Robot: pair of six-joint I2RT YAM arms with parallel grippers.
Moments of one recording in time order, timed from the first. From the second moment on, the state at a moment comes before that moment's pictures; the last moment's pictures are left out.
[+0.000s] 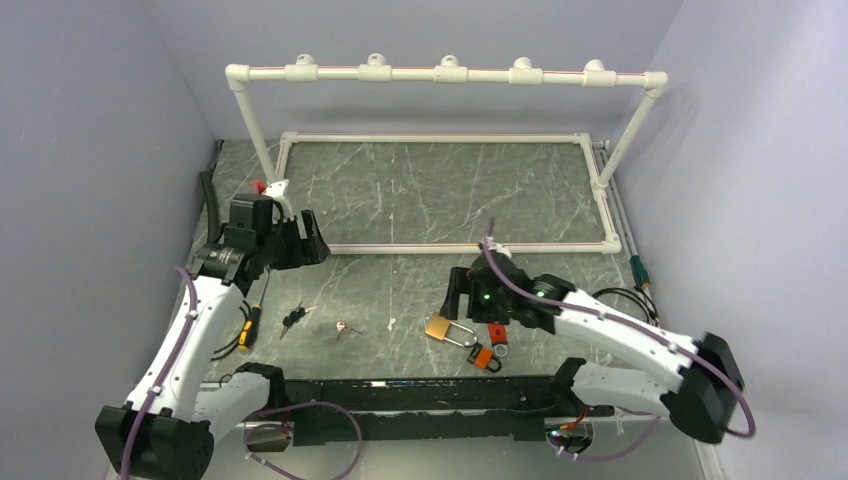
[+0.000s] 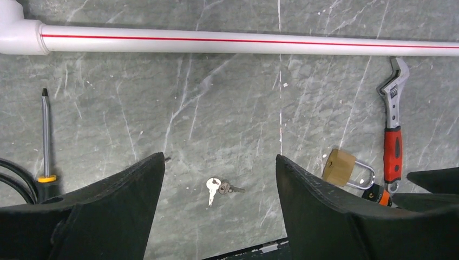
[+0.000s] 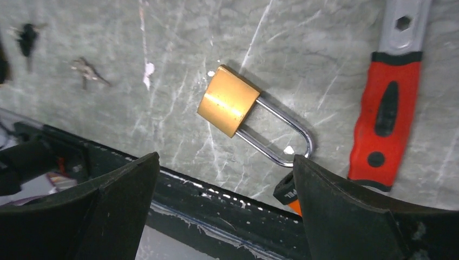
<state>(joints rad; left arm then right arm) -0.17 0.98 0.97 -0.75 0.16 -0.33 0.84 1.01 0.71 -0.58 0.04 0.87</state>
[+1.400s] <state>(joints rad) -0.66 1.22 0.87 -0.87 -0.23 -0.77 1.02 1.02 0.66 -0.39 0.17 0.62</state>
